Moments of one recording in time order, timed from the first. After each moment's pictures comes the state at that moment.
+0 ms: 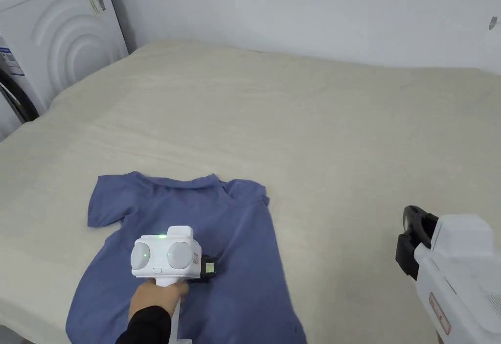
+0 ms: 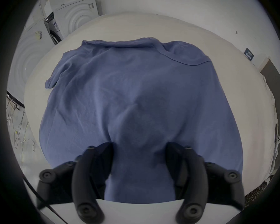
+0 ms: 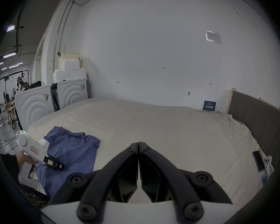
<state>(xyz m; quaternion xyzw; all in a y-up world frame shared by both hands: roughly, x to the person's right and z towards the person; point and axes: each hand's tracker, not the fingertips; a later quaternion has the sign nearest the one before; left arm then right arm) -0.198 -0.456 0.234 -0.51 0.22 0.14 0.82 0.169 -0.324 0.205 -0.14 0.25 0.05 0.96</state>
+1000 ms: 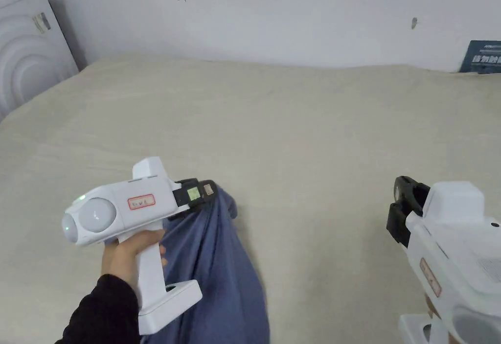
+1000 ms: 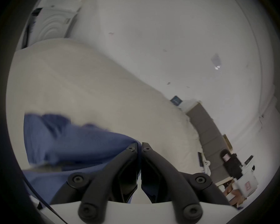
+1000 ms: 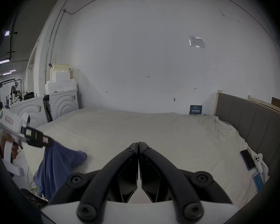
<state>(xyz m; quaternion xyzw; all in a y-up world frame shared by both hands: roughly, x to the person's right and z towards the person) -0.155 -0.295 0.235 -0.25 -0.04 0.31 0.91 0.259 -0.300 0.213 -0.11 0.20 0.02 0.97</state>
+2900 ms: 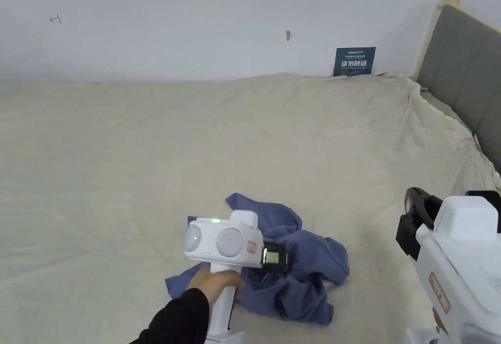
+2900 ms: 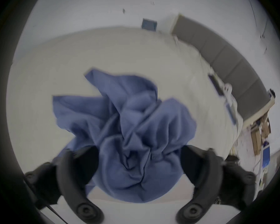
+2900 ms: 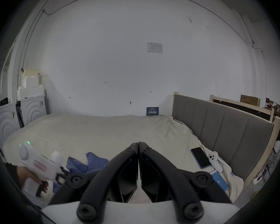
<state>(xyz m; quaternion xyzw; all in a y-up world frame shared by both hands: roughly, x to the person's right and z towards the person) 0.141 -0.389 0.125 -0.46 -0.12 0.08 0.88 0.415 -0.278 0.254 -0.09 0.04 0.02 0.99</state>
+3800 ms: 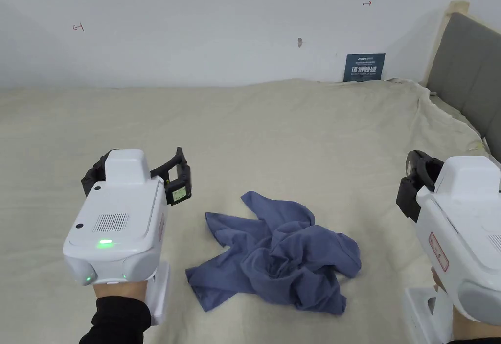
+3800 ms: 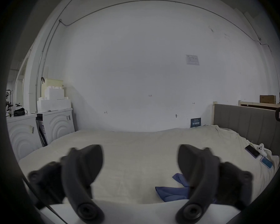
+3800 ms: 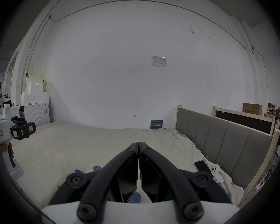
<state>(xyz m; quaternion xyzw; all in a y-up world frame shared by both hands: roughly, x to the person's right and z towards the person) 0.028 -0.274 0.257 -0.03 0.12 -0.02 0.99 0.402 -0.250 0.259 -0.04 0.06 0.02 1.00</state>
